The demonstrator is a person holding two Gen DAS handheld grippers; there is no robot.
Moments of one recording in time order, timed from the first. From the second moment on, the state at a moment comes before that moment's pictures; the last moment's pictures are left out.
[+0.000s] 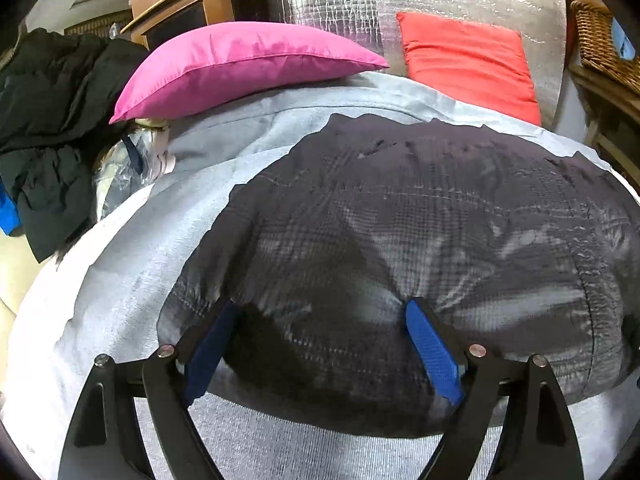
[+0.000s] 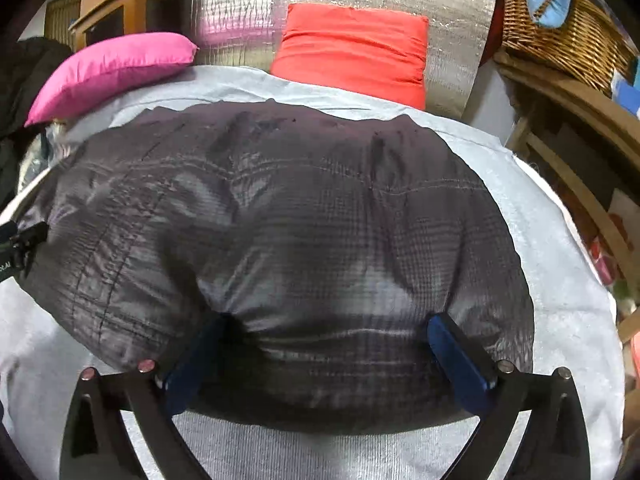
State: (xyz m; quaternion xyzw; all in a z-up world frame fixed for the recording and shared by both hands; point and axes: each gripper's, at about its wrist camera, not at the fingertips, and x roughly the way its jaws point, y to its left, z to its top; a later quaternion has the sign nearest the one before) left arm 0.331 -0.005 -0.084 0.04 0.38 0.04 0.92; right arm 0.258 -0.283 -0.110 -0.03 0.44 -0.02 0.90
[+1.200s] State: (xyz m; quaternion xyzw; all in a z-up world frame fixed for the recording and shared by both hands) left arm 0.308 -0.103 -0.052 0.05 0.35 -0.06 0.93; right arm 0.207 -0.469 -0.107 0.37 0.41 0.03 0.83
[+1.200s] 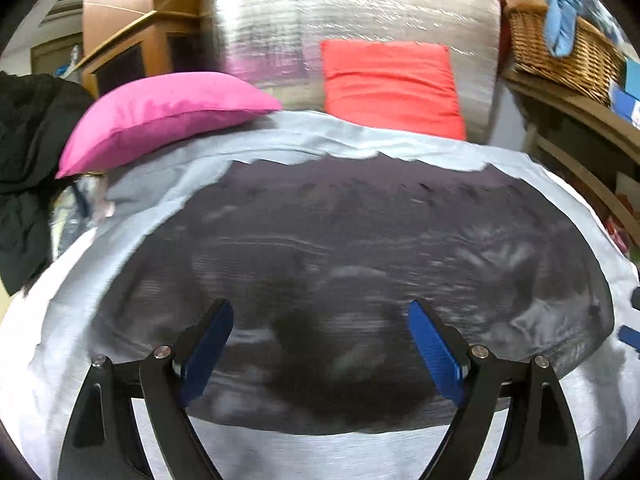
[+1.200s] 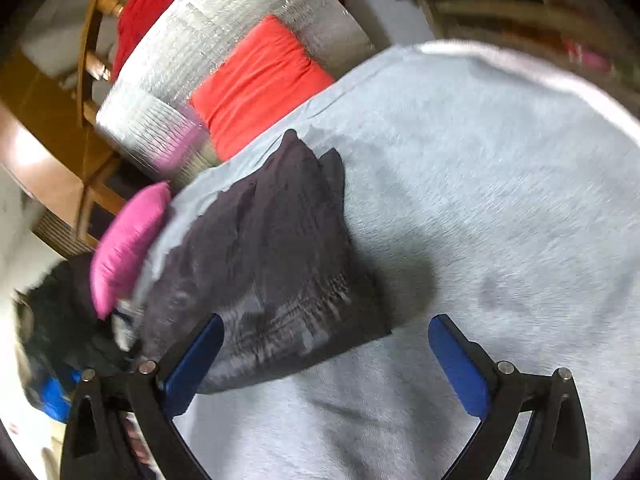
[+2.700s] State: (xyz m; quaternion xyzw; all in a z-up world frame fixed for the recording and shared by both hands) left arm 0.330 -0.130 -0.086 0.08 0.38 -0.08 0.92; right arm 0.335 -0.450 -0.113 0.24 0.49 0.03 0.84
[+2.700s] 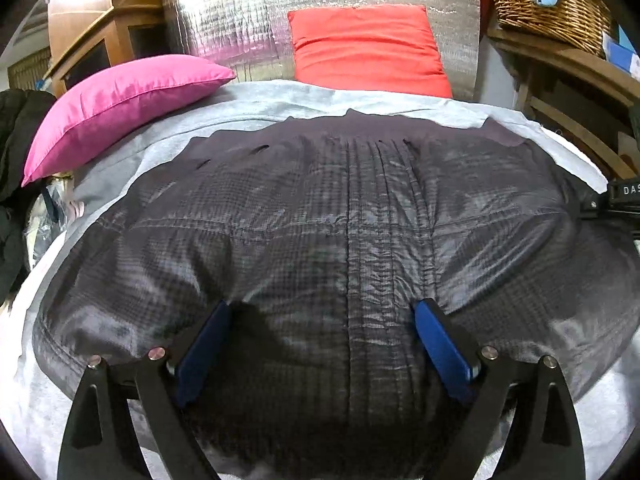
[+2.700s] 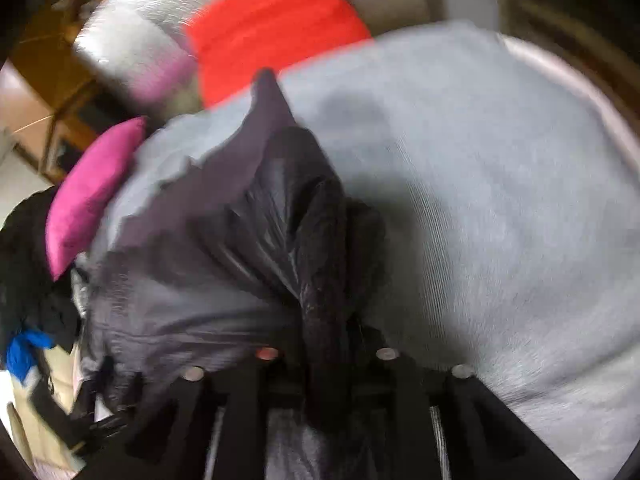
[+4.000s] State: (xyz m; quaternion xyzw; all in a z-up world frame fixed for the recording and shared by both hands) left arm 0.333 0.145 -0.061 -0.24 0.42 0.00 0.88; right arm 0.270 -0.297 -0.079 0.04 0.47 0.11 0.88
